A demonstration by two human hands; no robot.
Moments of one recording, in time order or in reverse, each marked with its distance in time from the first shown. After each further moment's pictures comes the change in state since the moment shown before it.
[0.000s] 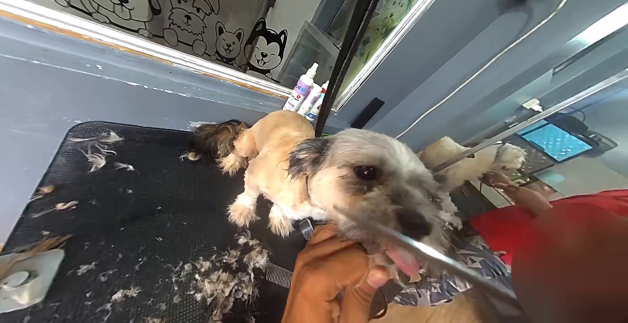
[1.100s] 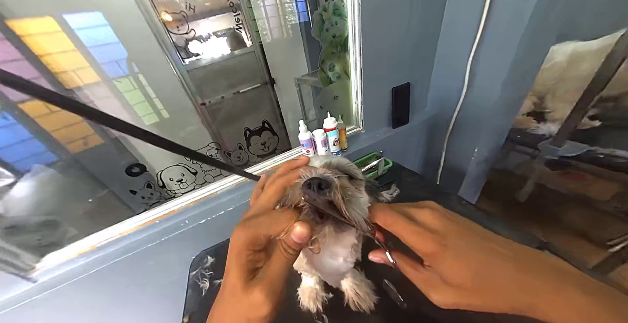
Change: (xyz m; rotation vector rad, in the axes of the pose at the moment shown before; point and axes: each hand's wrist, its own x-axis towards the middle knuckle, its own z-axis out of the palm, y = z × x) left_hand 0.176 0.015 -0.028 0.490 -0.584 0.160; right_hand 0.105 0.191 0.009 -0.462 0.668 -0.701
